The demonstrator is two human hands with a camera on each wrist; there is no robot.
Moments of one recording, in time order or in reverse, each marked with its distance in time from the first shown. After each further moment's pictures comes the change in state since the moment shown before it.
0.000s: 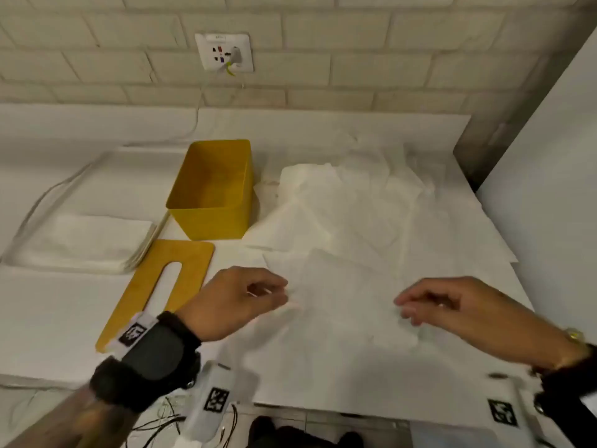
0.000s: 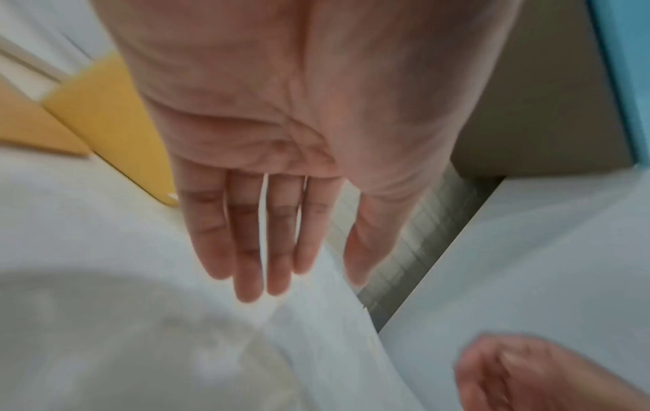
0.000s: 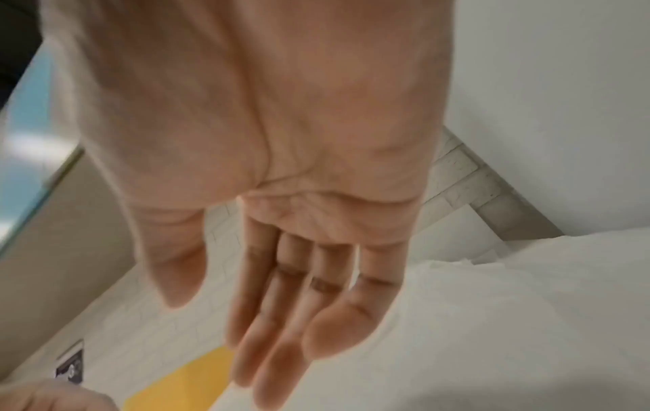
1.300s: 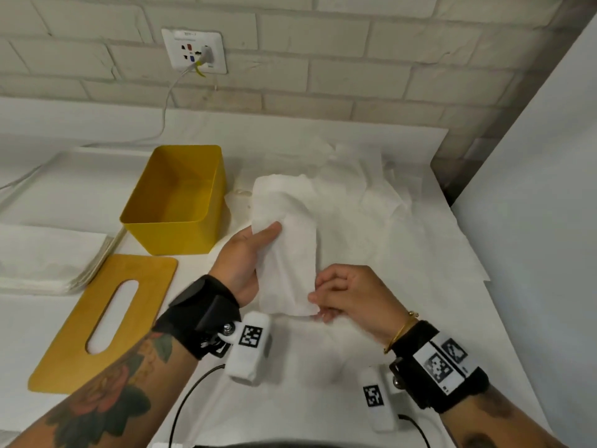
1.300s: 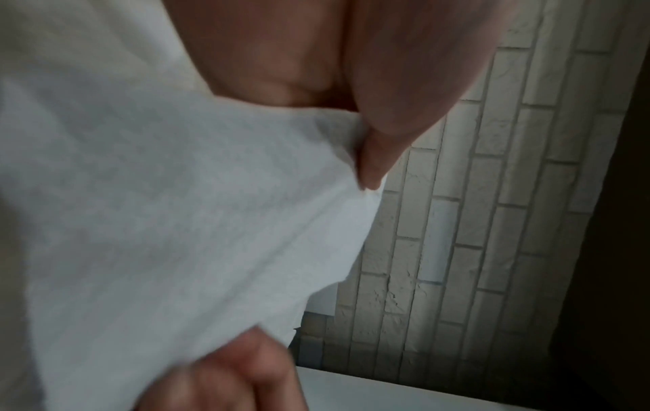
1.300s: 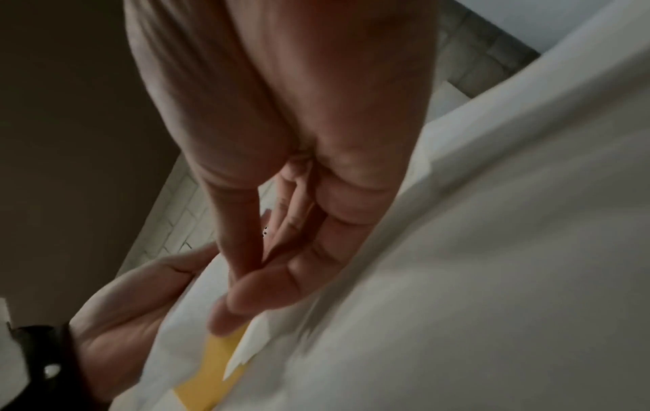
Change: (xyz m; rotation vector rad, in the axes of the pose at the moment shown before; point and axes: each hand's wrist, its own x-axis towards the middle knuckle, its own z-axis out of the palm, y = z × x) left_hand 0.106 0.041 0.024 -1.115 0.200 -0.085; right_hand 0.105 0.002 0.039 0.480 0.143 -0.008
